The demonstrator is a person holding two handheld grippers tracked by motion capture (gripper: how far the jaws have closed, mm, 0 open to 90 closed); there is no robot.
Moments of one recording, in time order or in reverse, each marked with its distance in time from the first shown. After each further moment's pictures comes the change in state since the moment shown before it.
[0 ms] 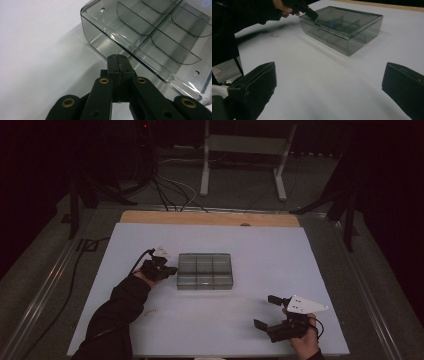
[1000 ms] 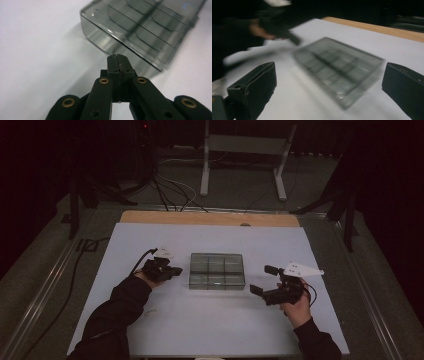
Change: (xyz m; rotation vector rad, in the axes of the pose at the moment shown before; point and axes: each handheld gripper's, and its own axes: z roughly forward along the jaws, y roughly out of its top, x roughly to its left) left arm -0.019 0.005 -0.020 -0.042 -0.069 0.050; right arm -0.047 0.064 0.030 -0.053 -0.021 0.040
